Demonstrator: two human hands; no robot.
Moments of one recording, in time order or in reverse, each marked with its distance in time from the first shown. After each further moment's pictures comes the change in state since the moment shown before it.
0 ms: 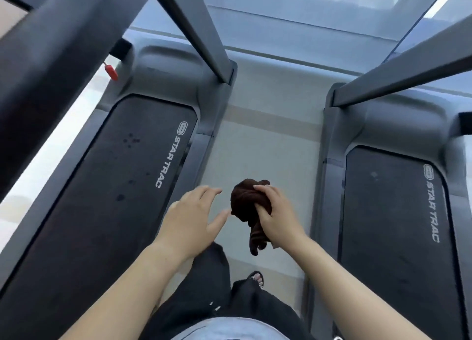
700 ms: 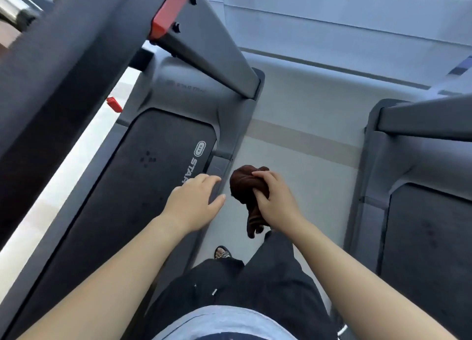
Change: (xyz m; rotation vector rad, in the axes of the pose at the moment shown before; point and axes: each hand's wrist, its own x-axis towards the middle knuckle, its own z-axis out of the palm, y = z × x) left_hand 0.244 -0.057 -0.041 0.112 -0.087 -0.170; right_hand 0.262 -0.012 -0.015 0.051 -0.086 -0.084
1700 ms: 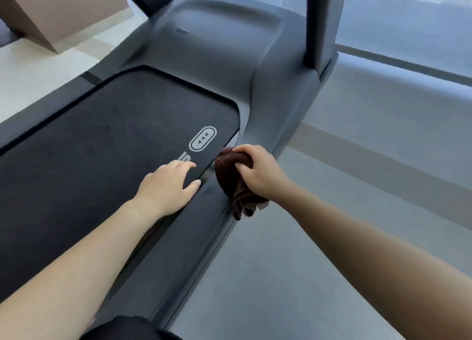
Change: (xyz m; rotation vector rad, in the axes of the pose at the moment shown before) left_hand 0.361 -0.291 0.385 -0.029 0.278 -0.252; right_hand 0.385 0.299 0.327 -0.102 -0.173 -0.339
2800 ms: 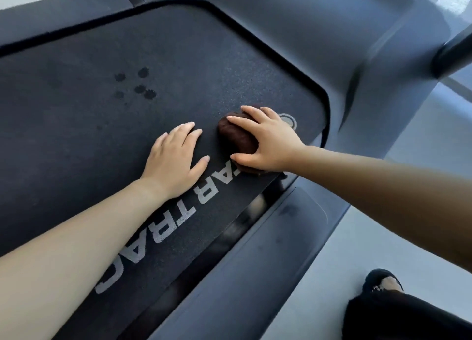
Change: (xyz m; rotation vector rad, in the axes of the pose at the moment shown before) left_hand 0.080 -0.183 0.092 -0.089 0.258 -0.002; right_hand 0.167 -0.024 0.144 -0.741 -0.313 -0.321
